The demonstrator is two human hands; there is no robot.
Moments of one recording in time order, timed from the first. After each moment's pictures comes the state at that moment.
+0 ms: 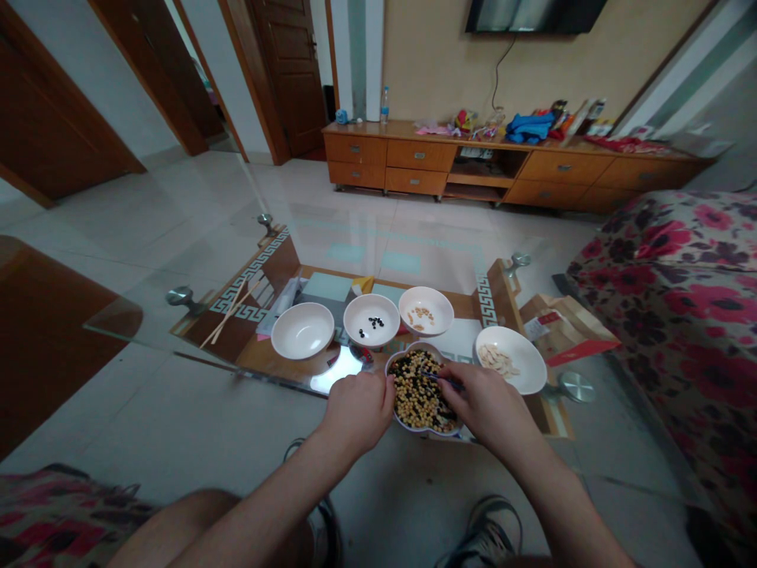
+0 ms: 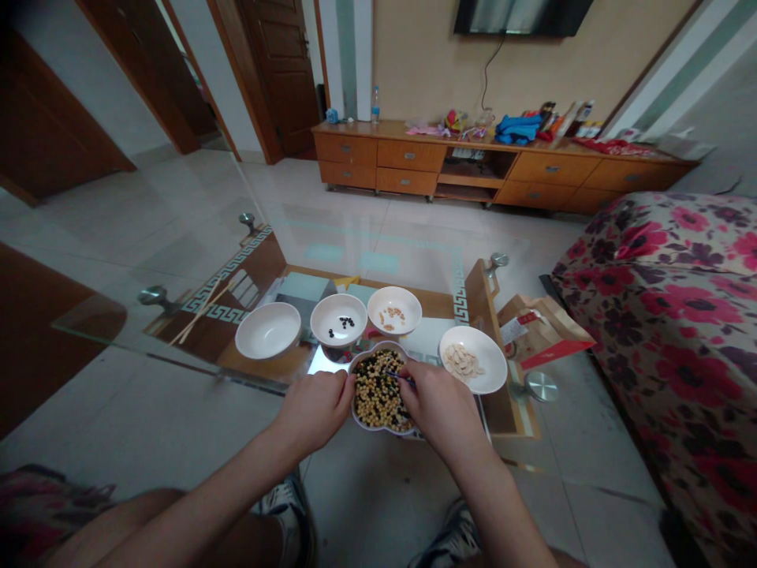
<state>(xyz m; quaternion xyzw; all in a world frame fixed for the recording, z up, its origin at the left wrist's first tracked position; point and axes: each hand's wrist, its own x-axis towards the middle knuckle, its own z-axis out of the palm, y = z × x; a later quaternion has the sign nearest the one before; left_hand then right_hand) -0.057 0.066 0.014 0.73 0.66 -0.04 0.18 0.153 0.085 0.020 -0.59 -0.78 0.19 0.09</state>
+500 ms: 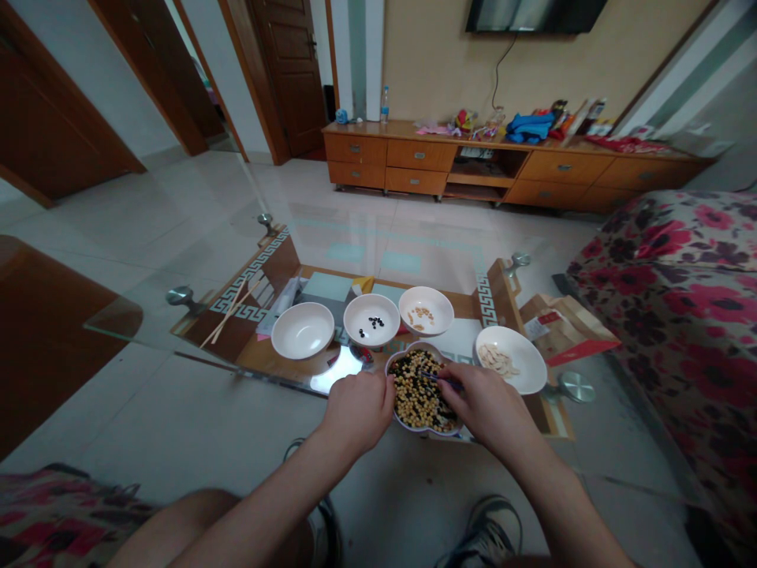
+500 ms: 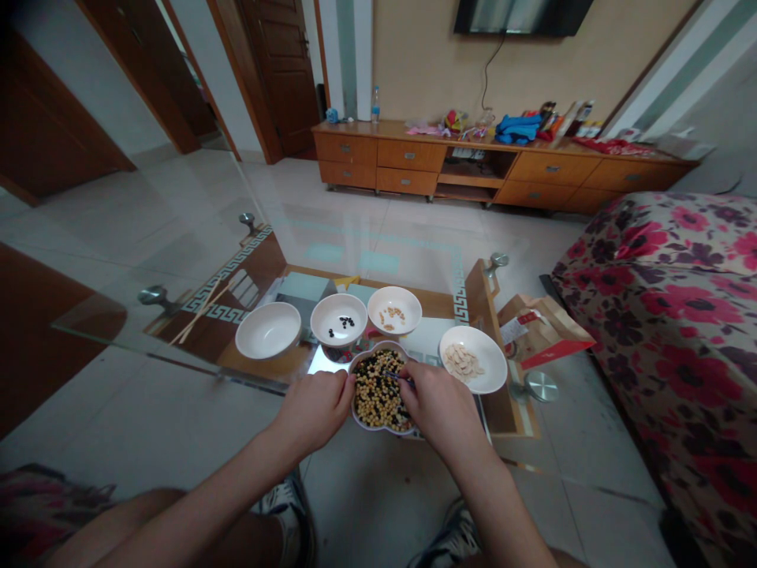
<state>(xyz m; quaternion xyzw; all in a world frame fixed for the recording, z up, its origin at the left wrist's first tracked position) -0.057 0.067 0.016 0.72 0.66 -0.05 0.19 0.153 0.085 0.019 -0.58 -0.79 0.16 0.10</state>
